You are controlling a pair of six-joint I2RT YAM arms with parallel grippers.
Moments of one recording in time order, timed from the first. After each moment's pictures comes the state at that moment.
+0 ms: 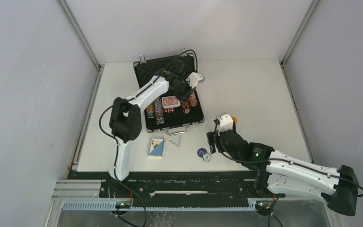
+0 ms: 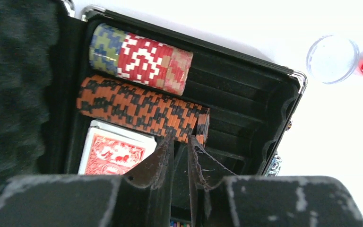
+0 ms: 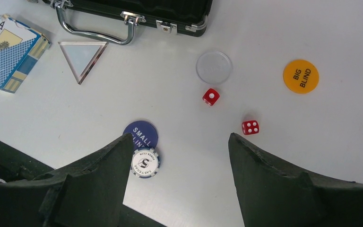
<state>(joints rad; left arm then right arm) -0.55 2.18 1.93 -0.81 0.30 0.44 1.05 0.85 0.59 -0.41 0.52 0.36</state>
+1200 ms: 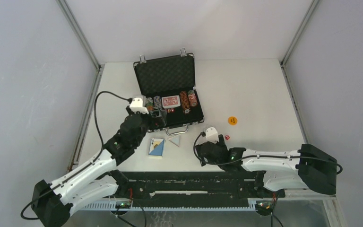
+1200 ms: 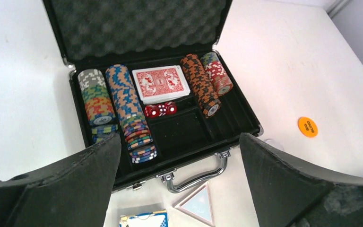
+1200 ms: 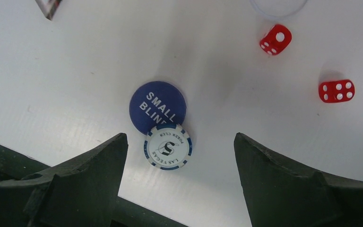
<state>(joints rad) -0.70 0.88 0.60 0.05 -0.42 -0.34 1.18 1.21 0.52 -0.25 0.51 0.57</state>
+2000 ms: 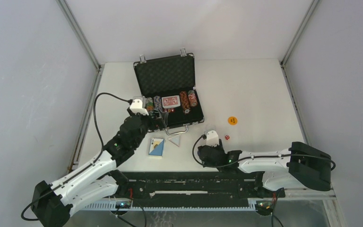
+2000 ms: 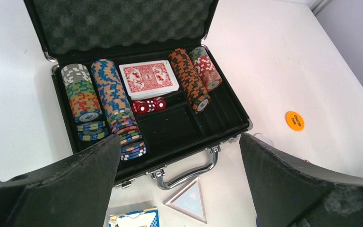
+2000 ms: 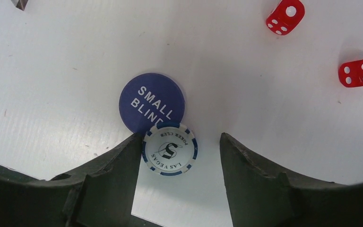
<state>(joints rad) -0.69 0.83 0.53 0.10 -0.38 -0.40 1.21 1.28 0.45 -0.17 0.54 0.66</state>
